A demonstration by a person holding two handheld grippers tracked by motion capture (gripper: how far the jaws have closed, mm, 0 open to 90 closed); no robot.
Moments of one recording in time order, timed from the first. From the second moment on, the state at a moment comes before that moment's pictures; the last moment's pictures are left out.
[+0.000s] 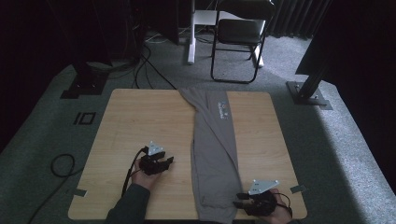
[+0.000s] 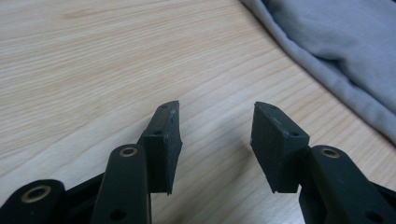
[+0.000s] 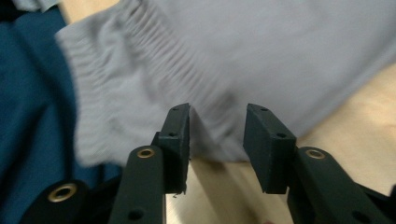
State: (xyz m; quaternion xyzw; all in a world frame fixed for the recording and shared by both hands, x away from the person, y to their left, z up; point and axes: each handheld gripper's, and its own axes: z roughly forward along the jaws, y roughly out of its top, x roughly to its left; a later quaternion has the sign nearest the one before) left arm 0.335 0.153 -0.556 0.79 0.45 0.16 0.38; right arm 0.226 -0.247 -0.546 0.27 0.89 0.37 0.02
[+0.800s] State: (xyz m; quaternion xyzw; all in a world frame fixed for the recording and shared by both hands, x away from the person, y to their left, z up) left arm 0.332 0.063 -0.554 0.84 0.36 0.10 0.40; right arm 0.255 -0.216 -0.547 0.29 0.88 0.36 0.11
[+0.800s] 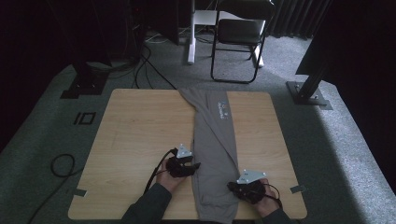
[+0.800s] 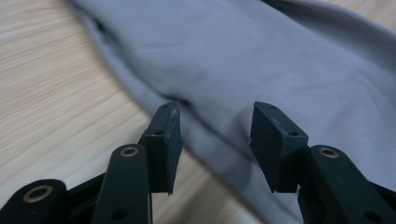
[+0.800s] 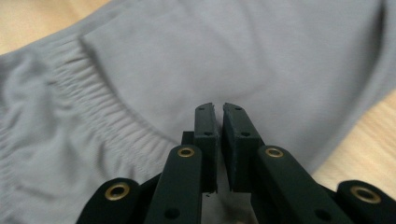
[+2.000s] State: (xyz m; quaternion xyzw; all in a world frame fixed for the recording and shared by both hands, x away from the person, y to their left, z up) left arm 0.352 0.042 -0.552 0.84 0.37 0.15 0.37; right arm 0.332 -0.195 -0.529 0.39 0.82 0.34 0.24
